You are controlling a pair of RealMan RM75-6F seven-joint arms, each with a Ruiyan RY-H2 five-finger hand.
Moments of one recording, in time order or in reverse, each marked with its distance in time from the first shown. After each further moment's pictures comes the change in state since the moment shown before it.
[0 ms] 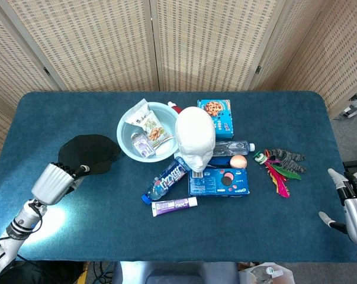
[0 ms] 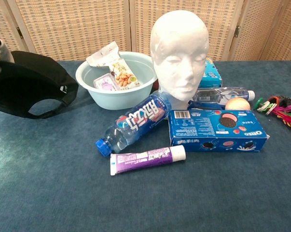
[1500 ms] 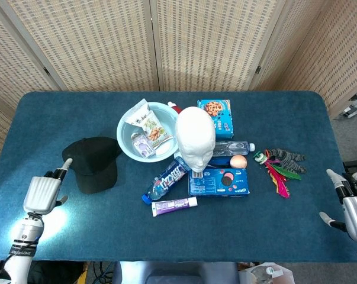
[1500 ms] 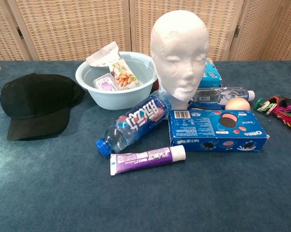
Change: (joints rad) left arm 0.182 0.151 -0.082 -0.631 -0.388 -0.264 0.527; right arm 0.025 -0.011 -0.005 0.062 0.019 -0.067 0.036
